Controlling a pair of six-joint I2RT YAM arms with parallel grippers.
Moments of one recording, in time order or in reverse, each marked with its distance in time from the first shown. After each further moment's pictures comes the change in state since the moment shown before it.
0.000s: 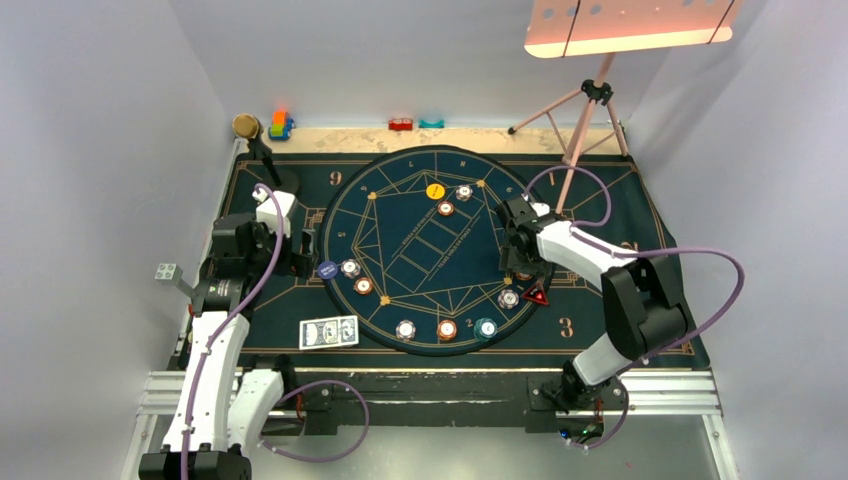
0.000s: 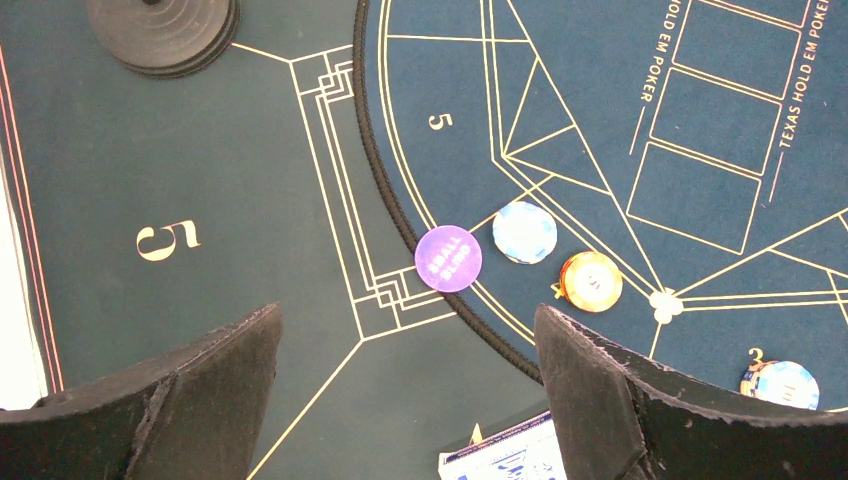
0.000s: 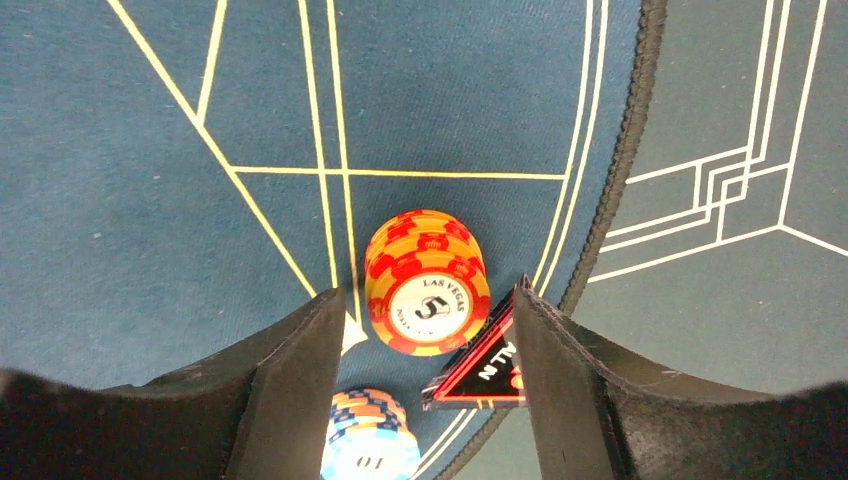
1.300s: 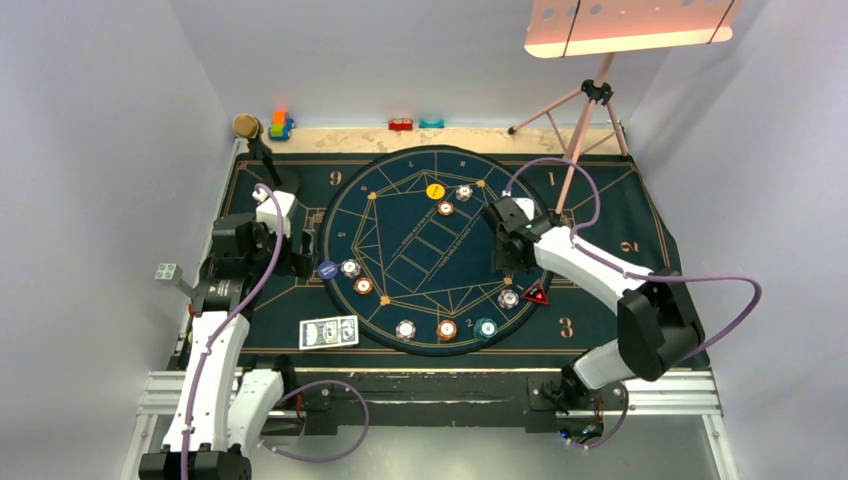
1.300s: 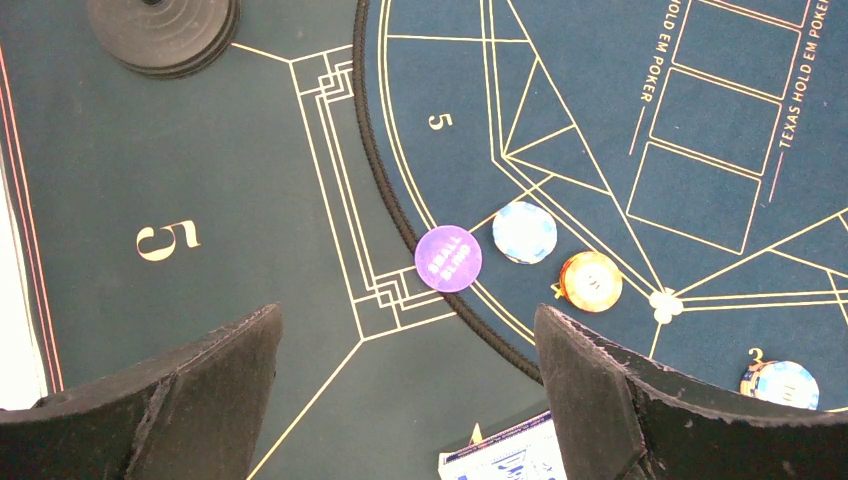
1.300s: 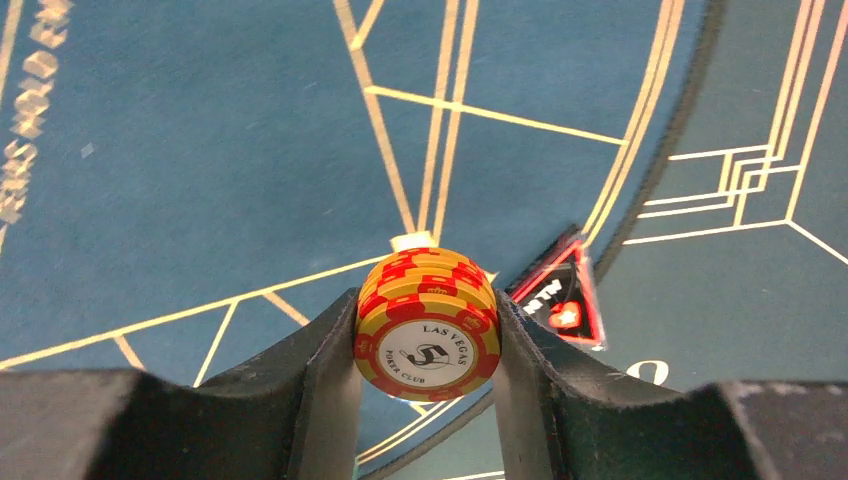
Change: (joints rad) left arm 0.000 0.000 0.000 0.000 0.000 0.000; right arm 0.169 -0.117 0.057 -0.080 -0.011 -0.020
